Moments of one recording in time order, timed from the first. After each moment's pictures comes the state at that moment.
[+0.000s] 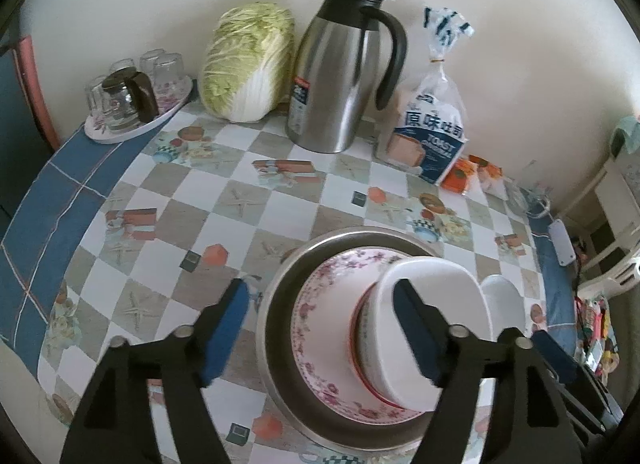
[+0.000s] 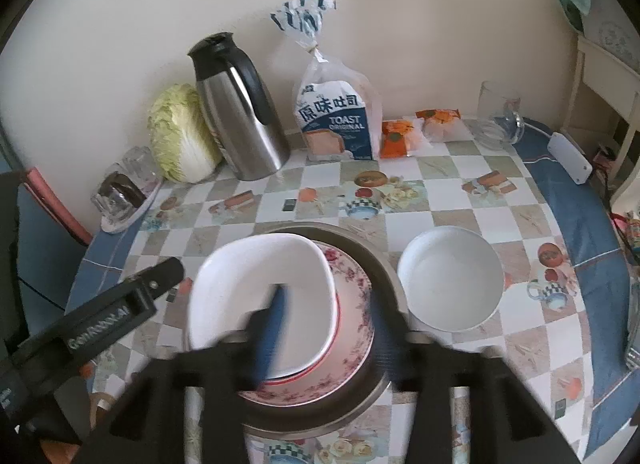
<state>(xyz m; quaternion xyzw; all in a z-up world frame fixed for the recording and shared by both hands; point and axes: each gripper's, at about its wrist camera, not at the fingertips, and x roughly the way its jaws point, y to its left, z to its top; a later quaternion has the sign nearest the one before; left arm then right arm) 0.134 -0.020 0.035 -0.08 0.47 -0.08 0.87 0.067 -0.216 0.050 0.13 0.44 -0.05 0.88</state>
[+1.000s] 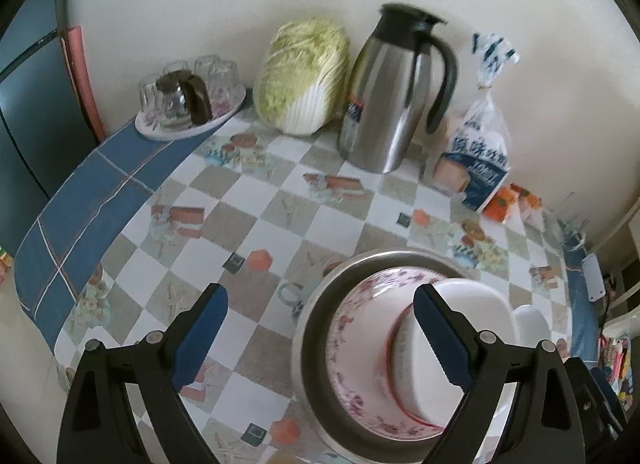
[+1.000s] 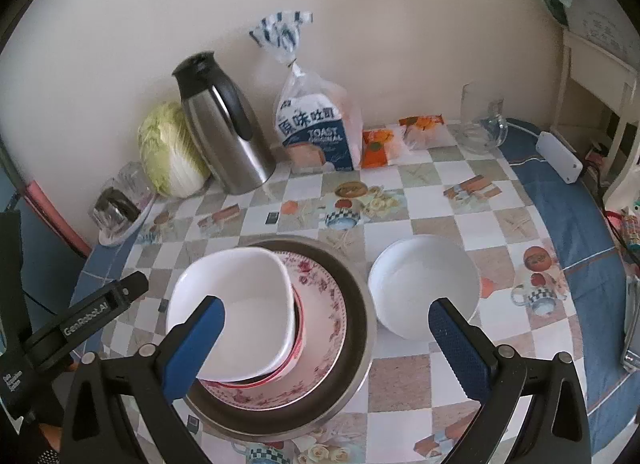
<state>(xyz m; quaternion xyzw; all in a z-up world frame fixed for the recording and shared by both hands) 0.126 -0.013 0.045 -0.08 0.45 0.01 0.89 0.057 -0.249 0.055 0.15 0.42 -0.06 0.89</state>
